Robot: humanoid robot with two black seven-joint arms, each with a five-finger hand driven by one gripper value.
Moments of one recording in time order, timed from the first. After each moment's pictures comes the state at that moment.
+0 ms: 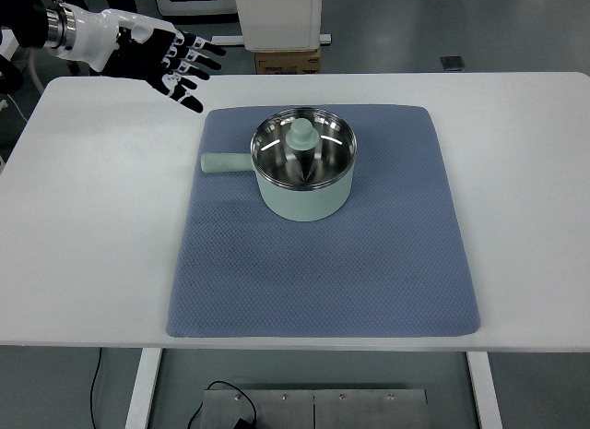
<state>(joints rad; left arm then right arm) -1.56 0.59 0.09 -0.87 0.01 -0.61 0.29 0.02 0.00 0.70 0.17 0.10 -0.09 -0.05</state>
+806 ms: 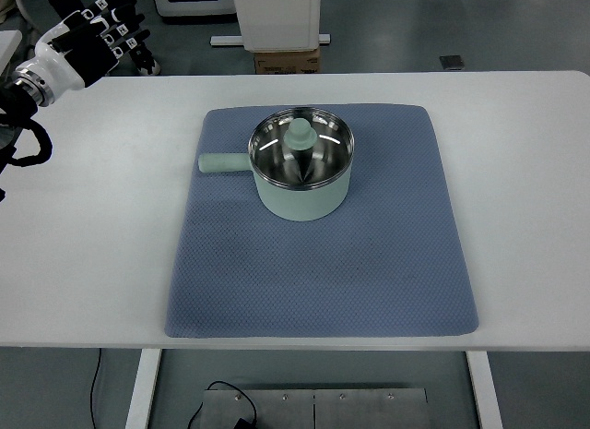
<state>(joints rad) -1.01 0.41 -0.65 -0.47 -0.27 -0.48 0.08 0.02 0.00 0.70 0.17 0.10 -0.09 -0.05</state>
